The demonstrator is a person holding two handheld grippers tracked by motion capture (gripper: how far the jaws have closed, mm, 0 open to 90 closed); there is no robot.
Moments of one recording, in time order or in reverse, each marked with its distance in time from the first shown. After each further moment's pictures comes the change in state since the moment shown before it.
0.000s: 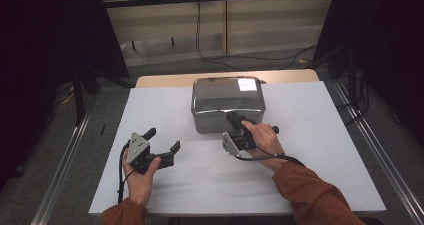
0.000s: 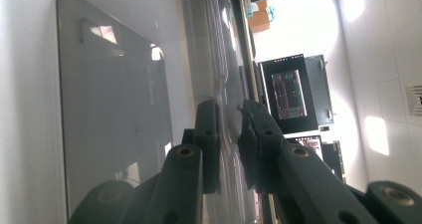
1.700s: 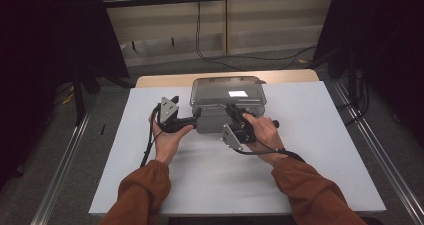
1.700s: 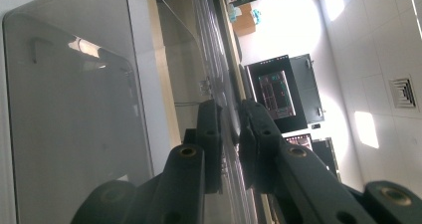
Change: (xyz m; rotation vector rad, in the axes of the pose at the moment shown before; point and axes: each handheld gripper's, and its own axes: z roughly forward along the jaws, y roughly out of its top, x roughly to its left) left arm 0.008 0.031 0.115 -0.010 0.012 0.109; right arm -0.022 0.004 0.001 -0.027 -0.052 0.043
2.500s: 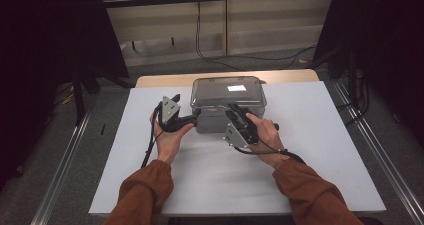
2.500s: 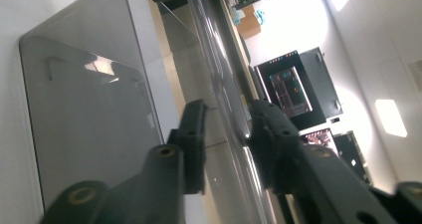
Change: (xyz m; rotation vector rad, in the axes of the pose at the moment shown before) left arm -0.002 0.002 0.002 -0.019 0.019 0.031; right arm 0.004 -0.010 -0.001 -0.025 0.025 0.133
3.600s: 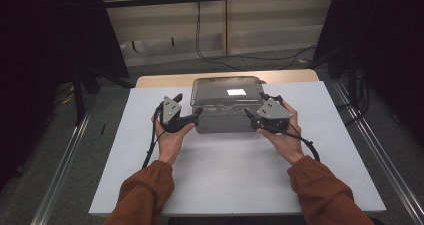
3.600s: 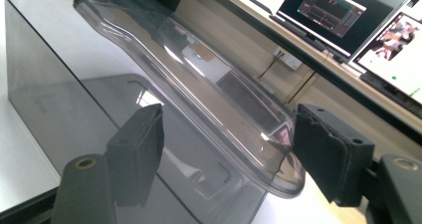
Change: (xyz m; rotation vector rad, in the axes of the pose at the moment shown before) left arm -0.005 0.002 0.001 -0.023 -0.012 -0.001; right arm -0.037 -0.070 -0.008 0.040 0.097 0.654
